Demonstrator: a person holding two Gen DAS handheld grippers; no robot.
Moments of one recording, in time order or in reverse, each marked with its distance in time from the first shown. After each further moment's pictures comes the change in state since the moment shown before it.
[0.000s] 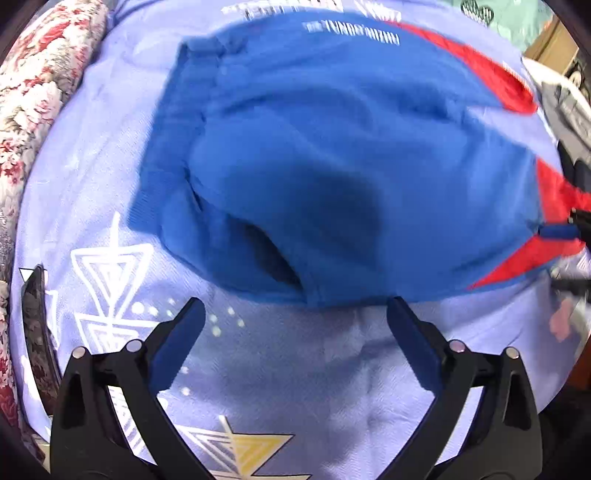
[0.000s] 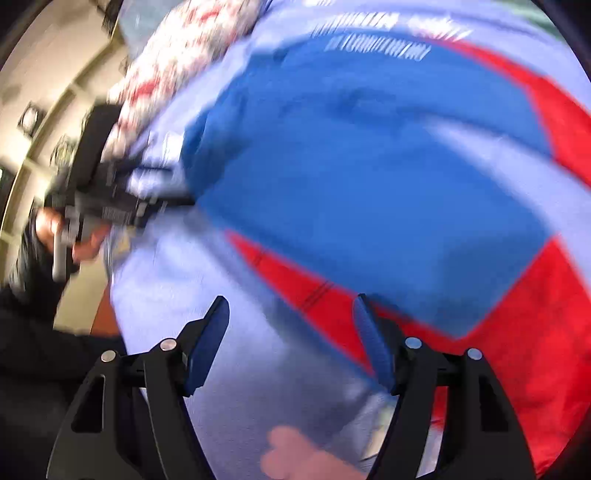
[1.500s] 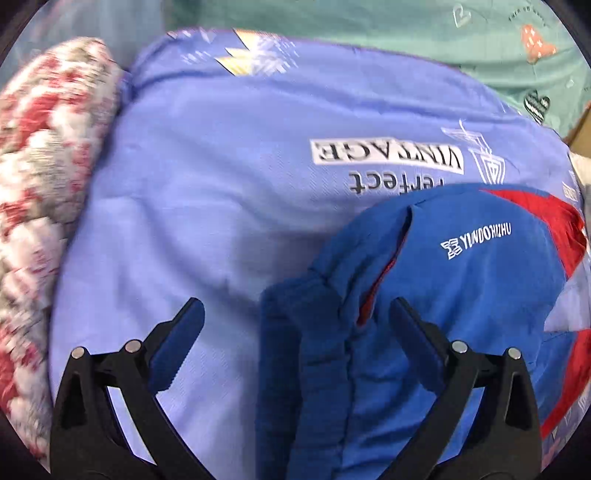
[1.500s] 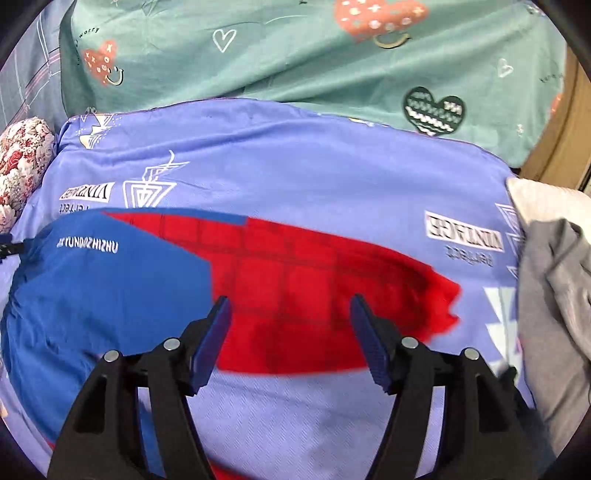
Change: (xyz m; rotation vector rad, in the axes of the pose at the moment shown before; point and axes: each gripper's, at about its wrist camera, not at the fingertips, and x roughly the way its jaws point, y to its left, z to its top) left arm 0.027 0.095 0.205 -0.051 -0.169 0.052; right arm -0.083 -0.189 0.127 0.234 -0.315 -0.608
